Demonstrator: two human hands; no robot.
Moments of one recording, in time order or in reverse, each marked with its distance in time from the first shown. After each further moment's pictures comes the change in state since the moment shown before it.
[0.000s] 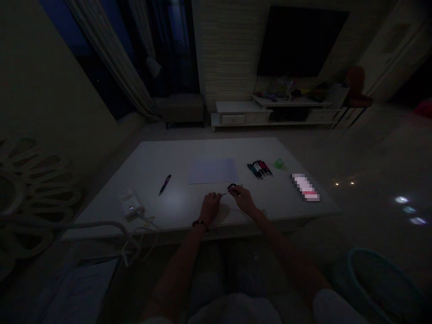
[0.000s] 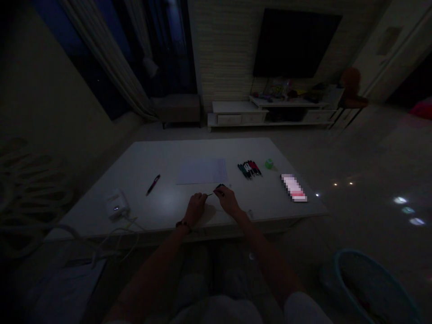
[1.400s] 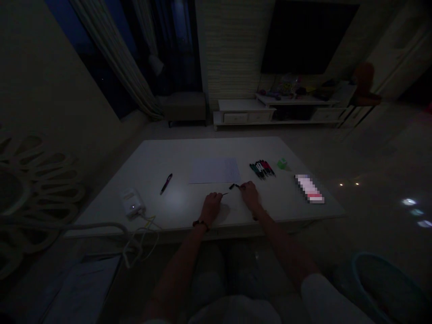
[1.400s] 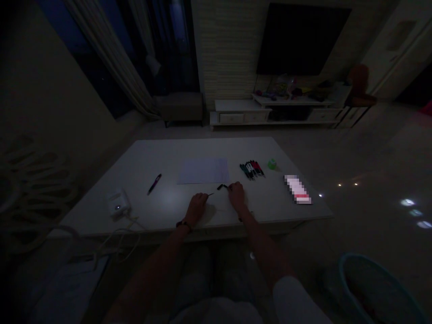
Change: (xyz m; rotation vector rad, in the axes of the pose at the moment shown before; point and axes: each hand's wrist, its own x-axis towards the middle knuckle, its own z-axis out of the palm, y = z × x) left_hand 0.001 -0.003 0.004 -0.083 0.014 0.000; right_hand 0.014 0.072 -0.002 -0.441 0.128 0.278
